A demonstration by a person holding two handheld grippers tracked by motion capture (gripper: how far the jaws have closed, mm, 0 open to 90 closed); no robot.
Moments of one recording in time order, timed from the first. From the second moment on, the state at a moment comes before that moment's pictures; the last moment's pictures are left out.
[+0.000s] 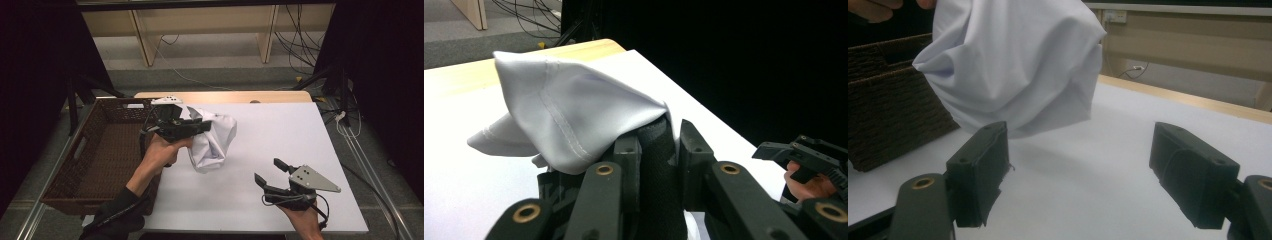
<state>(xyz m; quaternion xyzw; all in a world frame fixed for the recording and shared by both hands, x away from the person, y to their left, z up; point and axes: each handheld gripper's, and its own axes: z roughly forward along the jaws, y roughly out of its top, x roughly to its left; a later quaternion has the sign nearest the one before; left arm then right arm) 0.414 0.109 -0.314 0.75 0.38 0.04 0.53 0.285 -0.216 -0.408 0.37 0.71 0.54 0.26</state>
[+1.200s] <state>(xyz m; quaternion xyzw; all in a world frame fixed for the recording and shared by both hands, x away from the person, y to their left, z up) 0.433 0.079 -0.354 0.77 0.41 0.04 0.49 0.285 -0.216 -0.408 0.36 0.71 0.54 0.26</state>
